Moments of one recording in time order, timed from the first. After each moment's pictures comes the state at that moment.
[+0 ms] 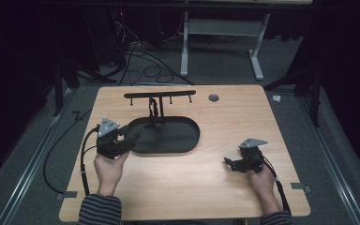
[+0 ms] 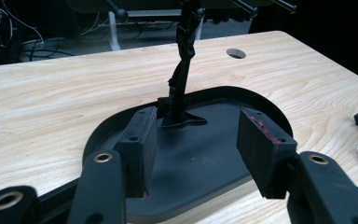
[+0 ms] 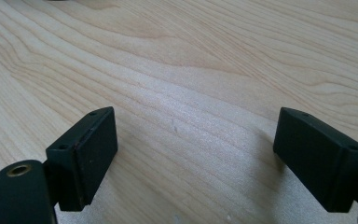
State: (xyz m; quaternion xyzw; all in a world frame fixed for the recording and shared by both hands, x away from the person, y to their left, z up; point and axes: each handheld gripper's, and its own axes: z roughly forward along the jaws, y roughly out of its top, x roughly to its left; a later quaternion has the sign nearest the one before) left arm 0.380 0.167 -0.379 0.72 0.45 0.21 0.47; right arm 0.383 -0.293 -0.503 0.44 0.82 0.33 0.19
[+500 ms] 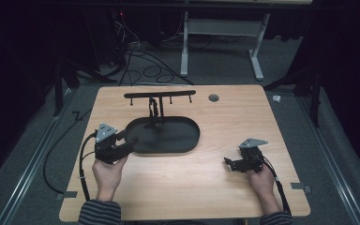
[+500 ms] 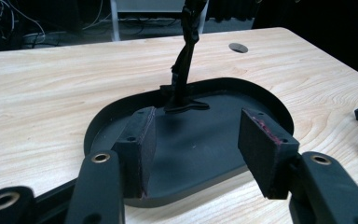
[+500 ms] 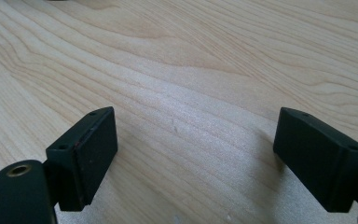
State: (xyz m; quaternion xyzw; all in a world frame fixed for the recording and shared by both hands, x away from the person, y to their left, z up) left arm 0.370 0.174 -0.390 0.72 0.47 0.21 0.47; right arm 0.383 -0.293 -0.503 0.44 0.82 0.33 0.19
